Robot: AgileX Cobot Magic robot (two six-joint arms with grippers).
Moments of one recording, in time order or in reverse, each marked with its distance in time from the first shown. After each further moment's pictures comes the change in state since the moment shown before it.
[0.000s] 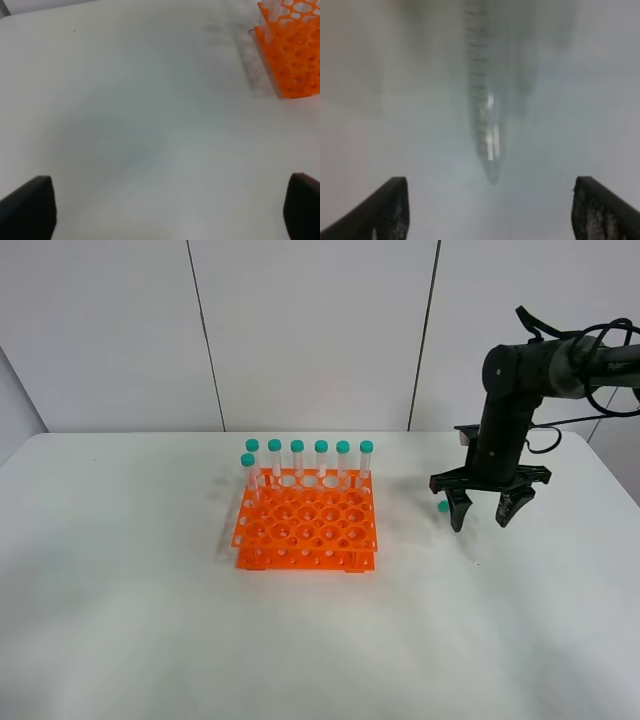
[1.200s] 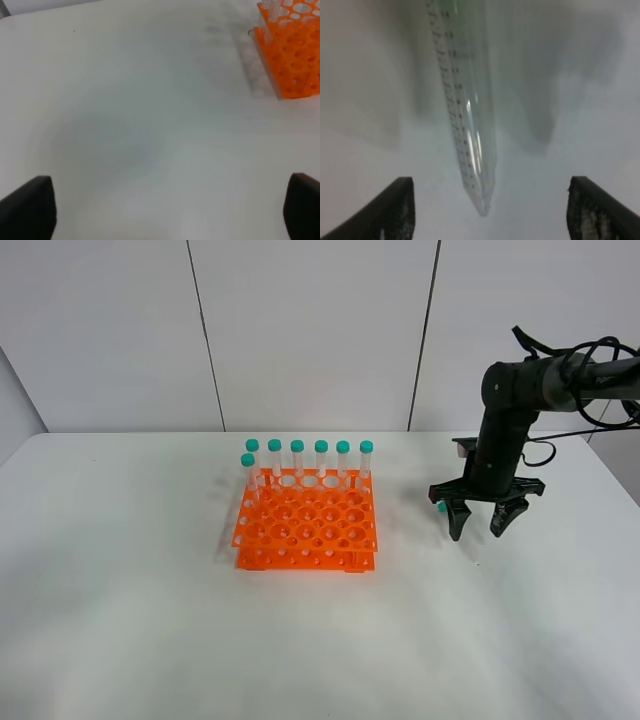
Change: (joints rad) left arm 0.000 -0.002 0.000 -0.001 0.000 0.000; right arm -0.014 0.068 -0.002 0.033 -0.034 -0.046
